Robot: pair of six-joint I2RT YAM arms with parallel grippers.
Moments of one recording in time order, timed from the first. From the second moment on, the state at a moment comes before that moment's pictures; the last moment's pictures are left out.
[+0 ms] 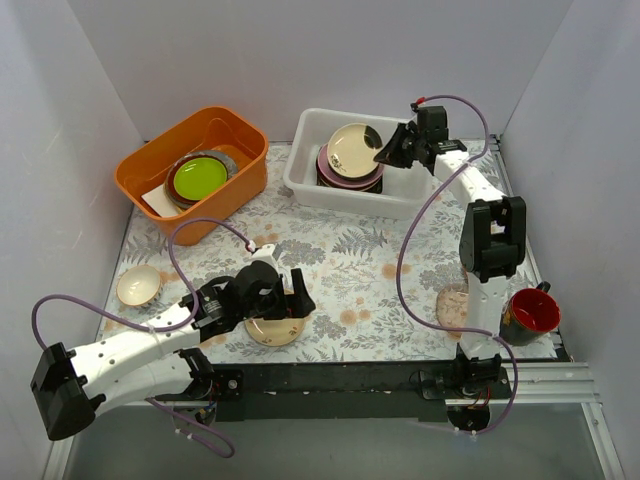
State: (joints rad) left arm -0.95 0.91 0.62 -0.45 -0.12 -0.88; right arm 0.19 2.11 1.82 -0.33 -0.38 0.58
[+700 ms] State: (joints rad) left arm -0.95 0.84 0.62 -0.50 -0.14 -0.89; right arm 0.14 2.30 1.90 -0.28 -0.44 0.67
